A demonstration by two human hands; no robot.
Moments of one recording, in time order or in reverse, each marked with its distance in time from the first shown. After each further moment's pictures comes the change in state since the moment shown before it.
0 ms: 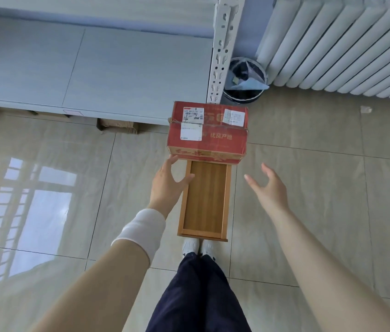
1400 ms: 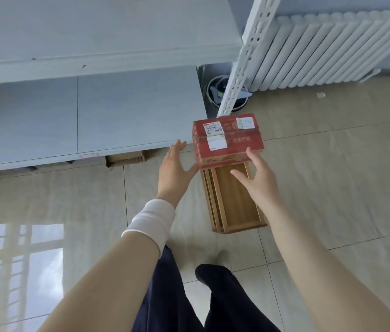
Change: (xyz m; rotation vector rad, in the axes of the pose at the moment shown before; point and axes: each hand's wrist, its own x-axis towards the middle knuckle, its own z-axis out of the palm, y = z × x) left_hand 0.033 -0.024 -0.212 0.042 -0.159 0.398; right_hand -0.136 -0.179 0.129 -0.001 0.230 -0.115
